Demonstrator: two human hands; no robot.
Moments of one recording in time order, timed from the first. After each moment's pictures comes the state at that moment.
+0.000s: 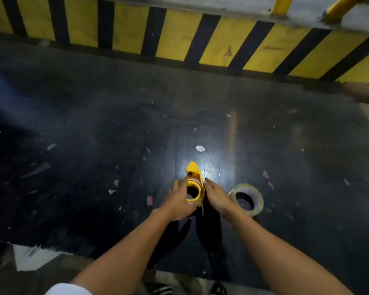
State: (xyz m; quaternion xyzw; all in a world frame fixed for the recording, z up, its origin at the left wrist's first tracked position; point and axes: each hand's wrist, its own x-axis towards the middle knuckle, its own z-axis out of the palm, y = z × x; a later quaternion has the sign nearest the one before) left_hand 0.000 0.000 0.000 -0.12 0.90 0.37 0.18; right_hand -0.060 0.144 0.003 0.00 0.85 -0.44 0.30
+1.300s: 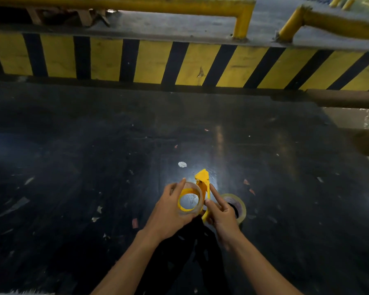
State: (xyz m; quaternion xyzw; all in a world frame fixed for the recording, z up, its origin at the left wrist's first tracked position) left_hand 0.010 0.018 0.068 0.00 0.91 0.42 0.01; right_hand -0.016 0.195 0.033 0.07 0.63 -0.76 0.16
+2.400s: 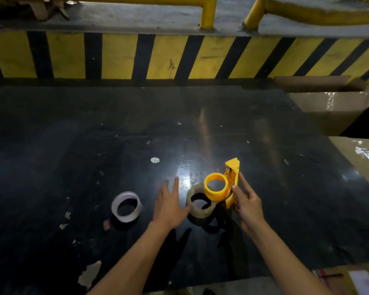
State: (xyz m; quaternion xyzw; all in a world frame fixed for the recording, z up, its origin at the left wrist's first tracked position) left_hand -0.032 0.106 0.004 -0.05 0.96 0.27 0.09; right_hand -0.027 0.325 0.048 0.20 0.64 -0.74 0.00
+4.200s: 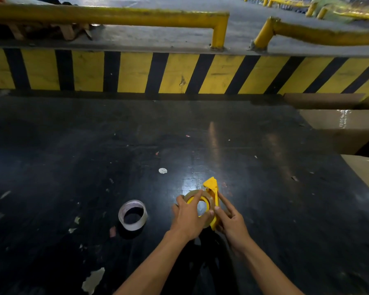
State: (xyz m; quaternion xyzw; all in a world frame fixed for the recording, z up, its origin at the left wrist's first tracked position) left_hand -0.013 0.143 0.072 -0.08 0.92 0.36 0.15; right_hand -0.016 0.290 0.037 0.08 0.67 -0.73 0.12
